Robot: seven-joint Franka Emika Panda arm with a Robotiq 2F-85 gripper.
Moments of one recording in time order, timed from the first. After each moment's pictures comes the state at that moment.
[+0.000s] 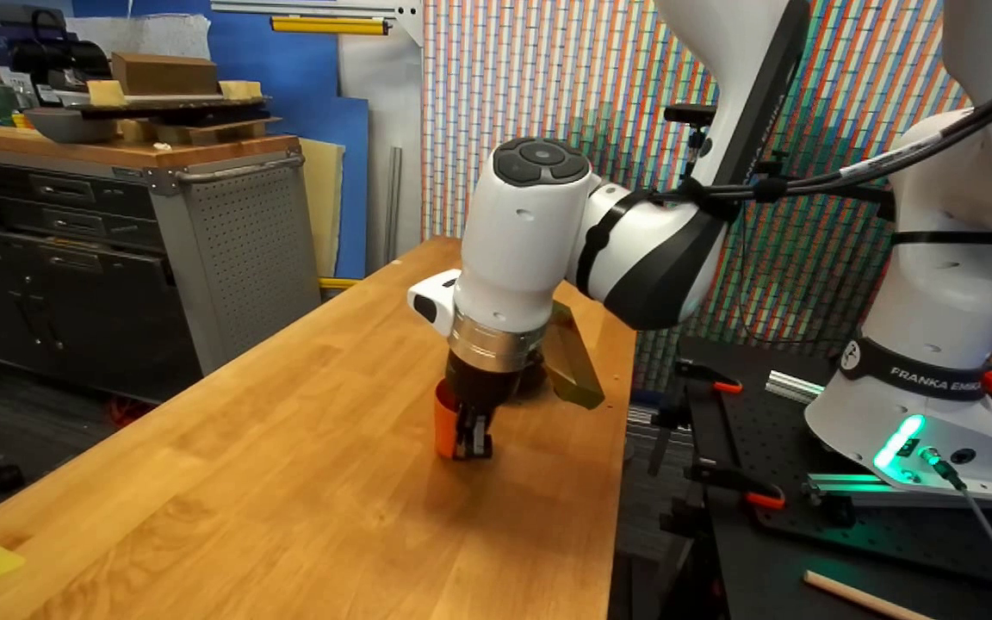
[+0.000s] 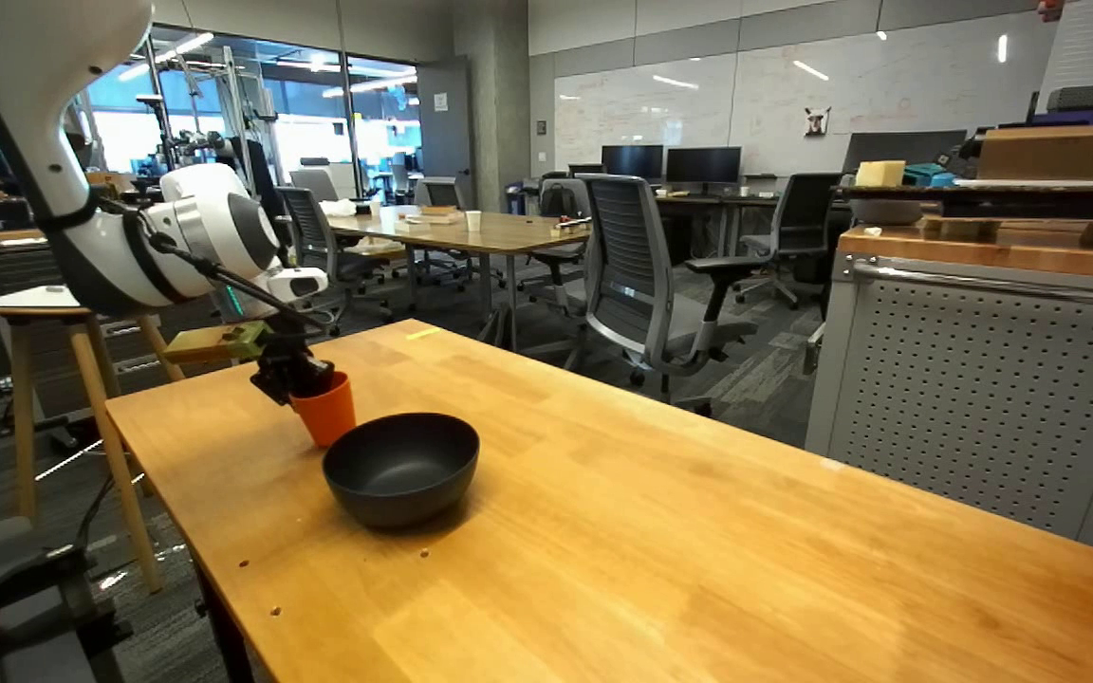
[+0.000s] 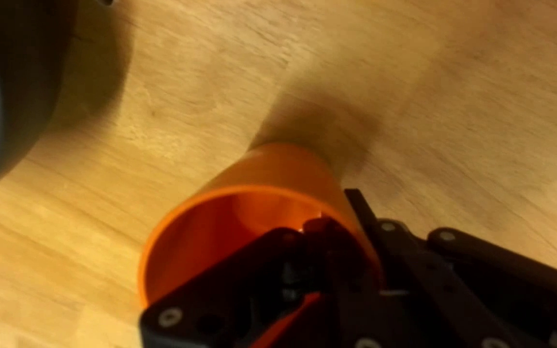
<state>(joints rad) 0.21 0.42 0.19 -2.33 -0.86 2.78 0.73</state>
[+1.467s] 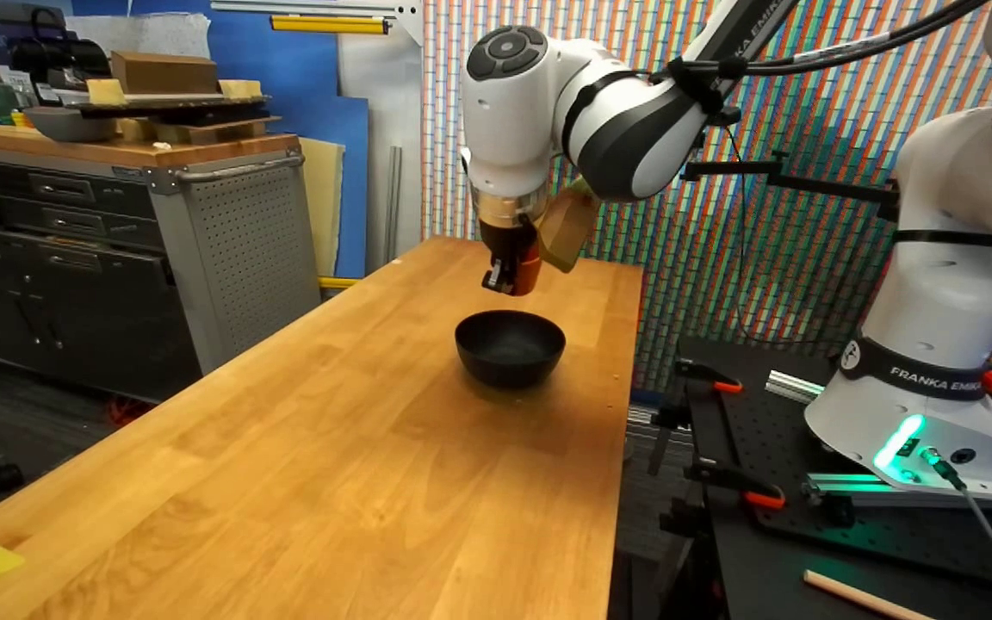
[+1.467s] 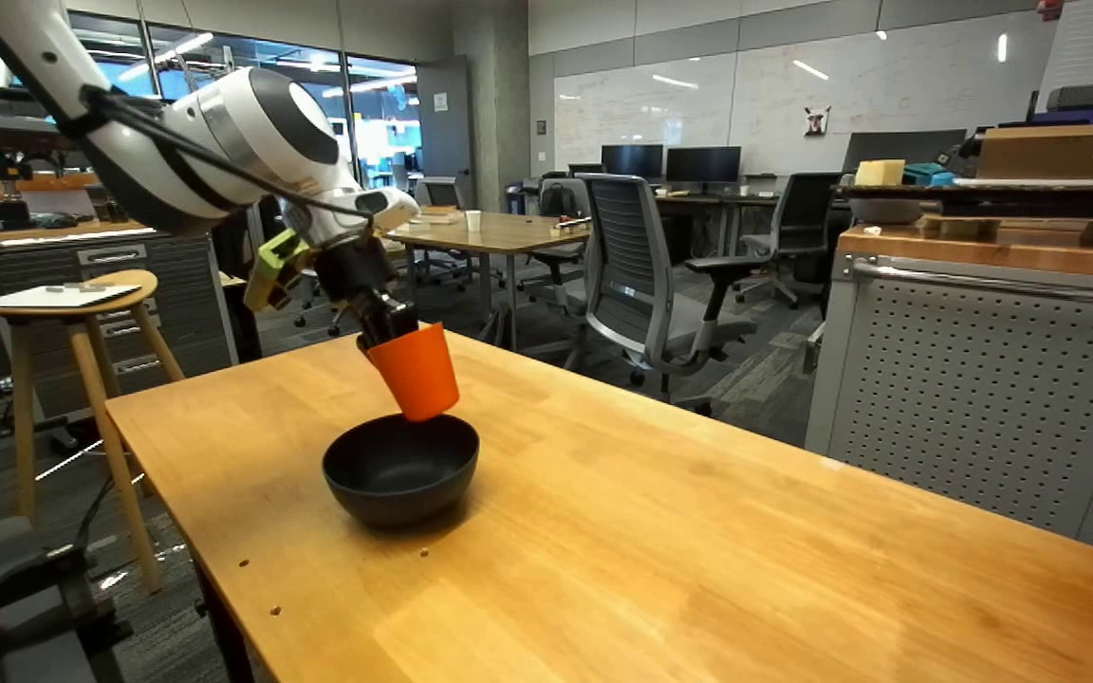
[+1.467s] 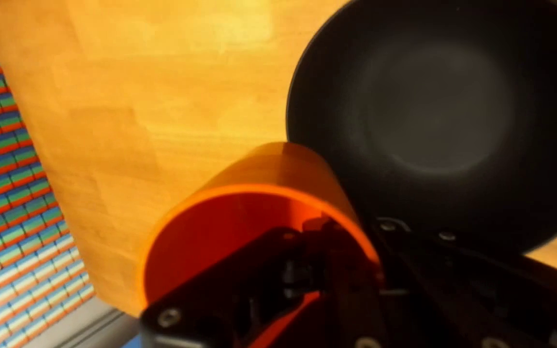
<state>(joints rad) 0.10 0.16 0.04 -2.36 -0.82 2.34 0.89</state>
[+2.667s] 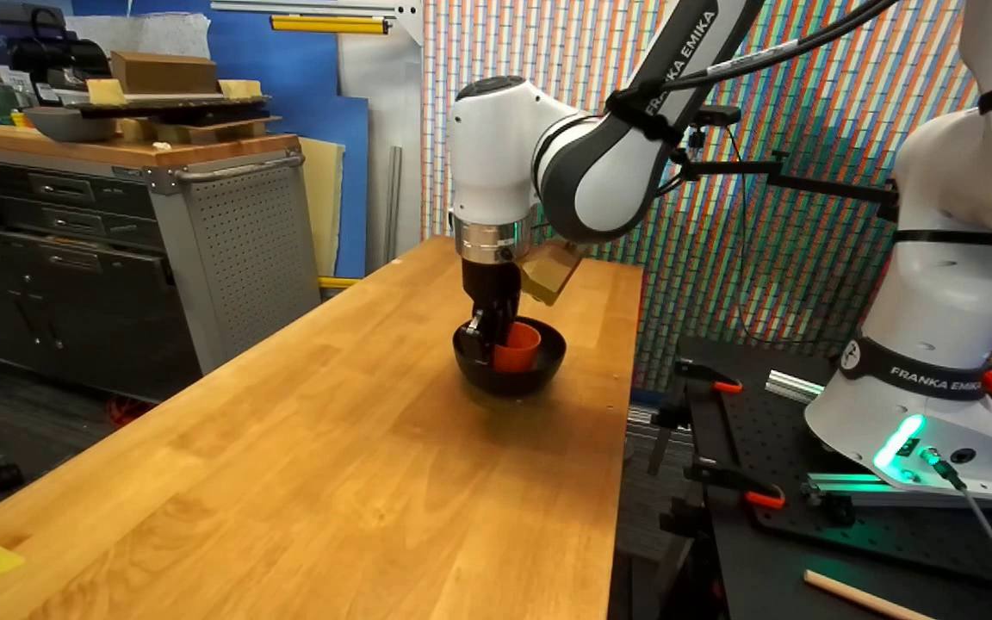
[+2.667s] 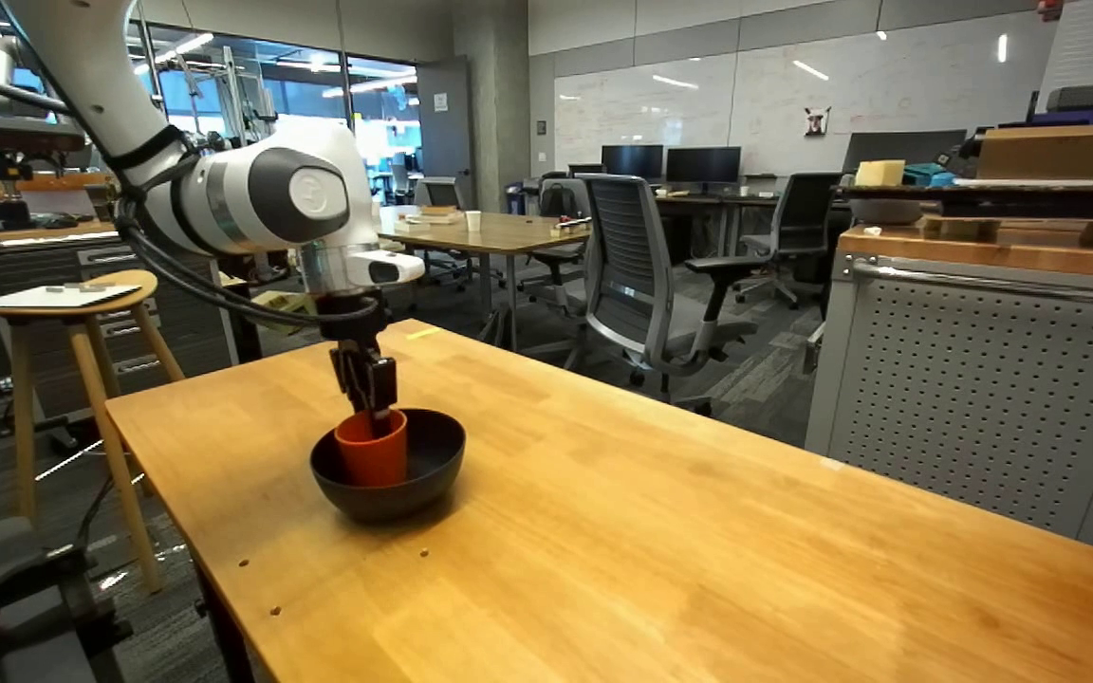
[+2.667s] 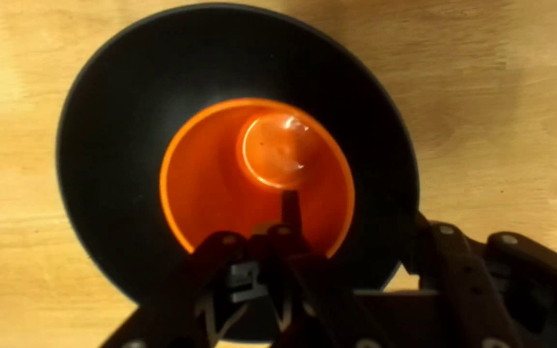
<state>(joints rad) 0.12 0.29 0.04 -2.35 -0.31 2.60 0.53</state>
